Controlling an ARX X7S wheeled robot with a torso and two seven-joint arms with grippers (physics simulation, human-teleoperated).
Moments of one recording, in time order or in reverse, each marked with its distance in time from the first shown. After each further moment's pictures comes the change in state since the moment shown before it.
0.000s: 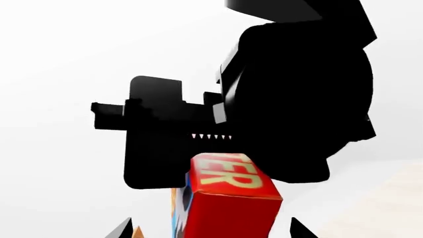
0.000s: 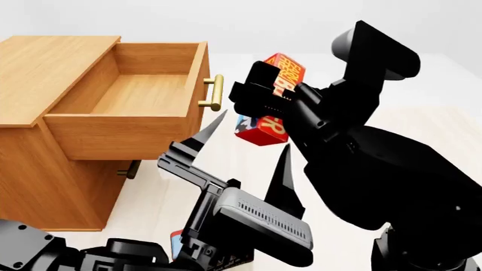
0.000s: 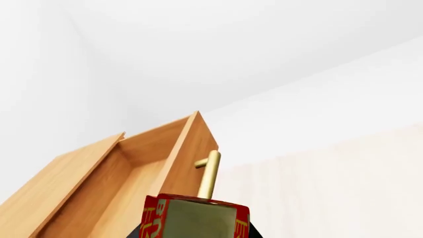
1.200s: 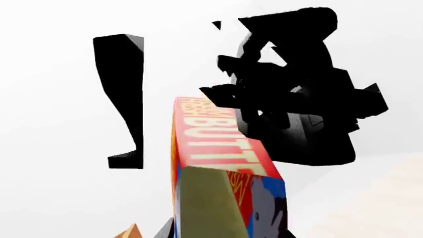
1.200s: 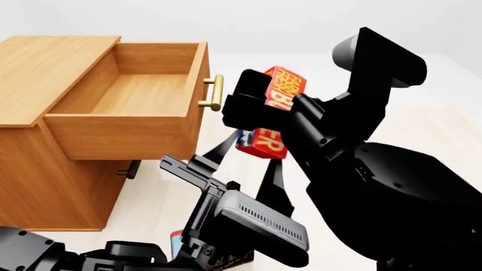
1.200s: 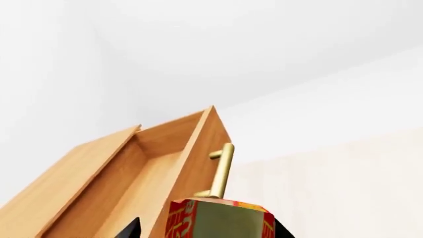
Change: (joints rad) left arm 0.044 -0.014 -0.015 -0.031 0.050 0.006 0.059; right arm -0.008 0.028 -0.038 -0.103 0.093 -0.042 0.073
